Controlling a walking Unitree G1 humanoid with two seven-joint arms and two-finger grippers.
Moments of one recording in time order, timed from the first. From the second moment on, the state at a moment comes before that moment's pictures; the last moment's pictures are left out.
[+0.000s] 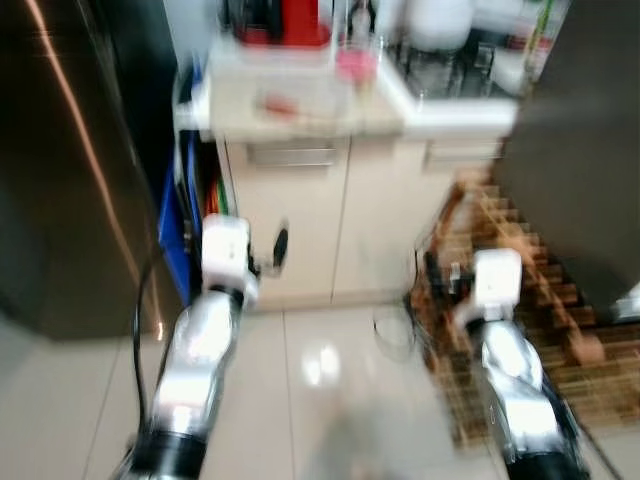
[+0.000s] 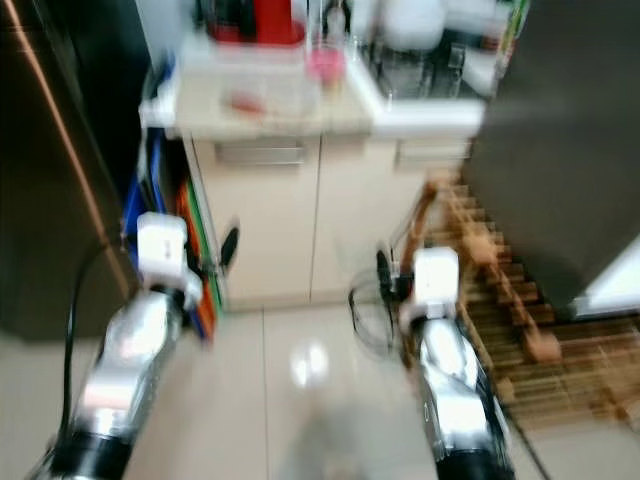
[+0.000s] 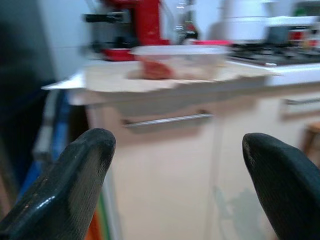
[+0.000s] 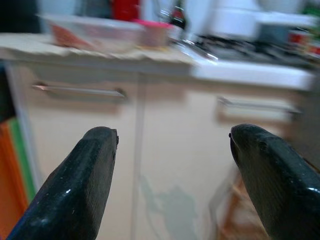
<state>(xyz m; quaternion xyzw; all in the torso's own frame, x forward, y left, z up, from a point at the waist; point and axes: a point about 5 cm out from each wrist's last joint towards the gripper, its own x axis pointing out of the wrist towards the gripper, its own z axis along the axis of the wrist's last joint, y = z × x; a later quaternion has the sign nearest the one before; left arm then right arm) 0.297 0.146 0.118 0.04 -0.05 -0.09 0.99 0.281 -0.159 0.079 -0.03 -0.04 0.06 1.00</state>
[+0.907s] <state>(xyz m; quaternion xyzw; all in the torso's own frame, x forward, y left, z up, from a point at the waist) 0.300 0.150 0.112 0.03 -0.02 -0.08 1.00 0.293 -0.154 0.080 -0.03 -0.04 0.08 1.00</state>
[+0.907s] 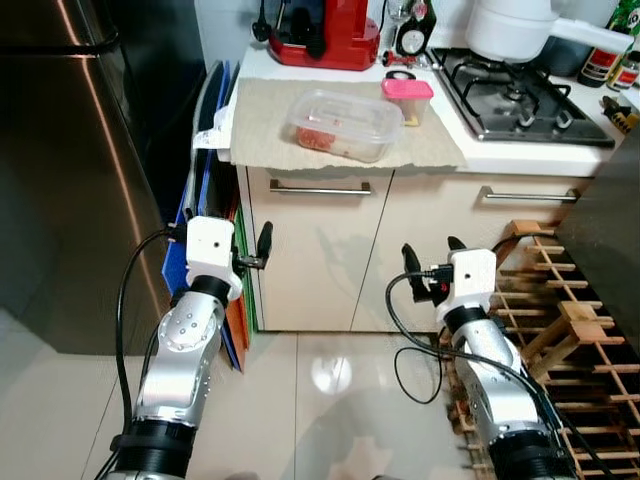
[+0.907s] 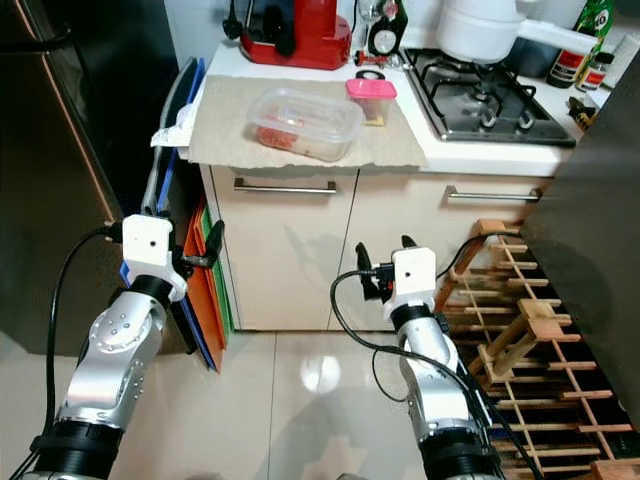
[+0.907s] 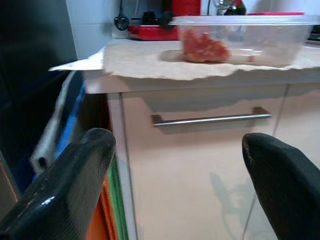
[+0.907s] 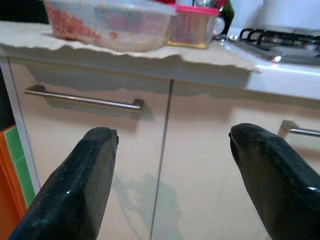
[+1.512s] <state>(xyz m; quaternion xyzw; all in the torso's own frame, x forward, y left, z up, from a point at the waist) 0.307 0.153 0.119 0.03 -0.05 -0.06 1.00 0.296 -0.160 0.083 -0.04 -0.05 0.07 1.00</state>
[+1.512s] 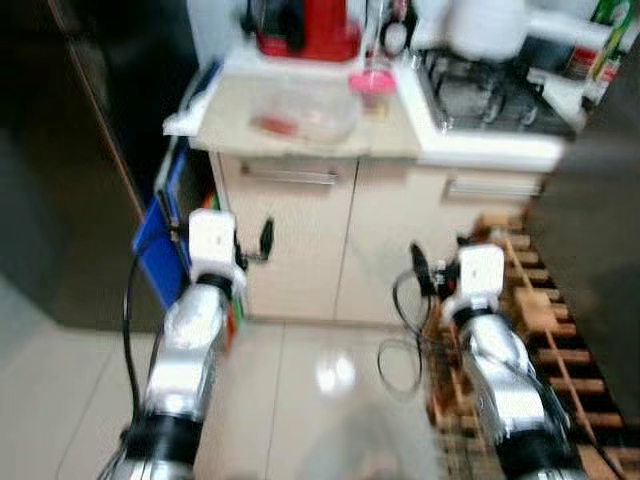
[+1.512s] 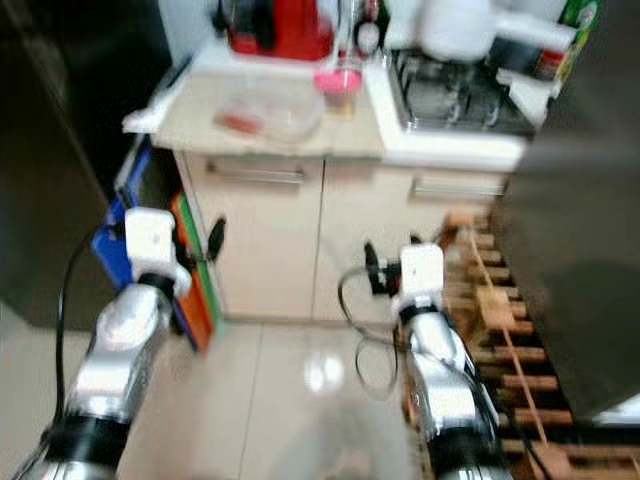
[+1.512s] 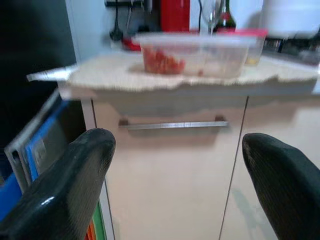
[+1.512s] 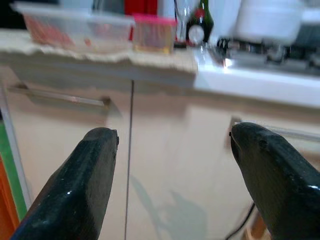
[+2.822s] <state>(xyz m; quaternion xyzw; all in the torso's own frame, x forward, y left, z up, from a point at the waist) 0.318 0.170 0.133 0.03 -0.05 -0.01 1.00 0.326 -0.156 0.147 0.03 -0.12 0.09 0.99</state>
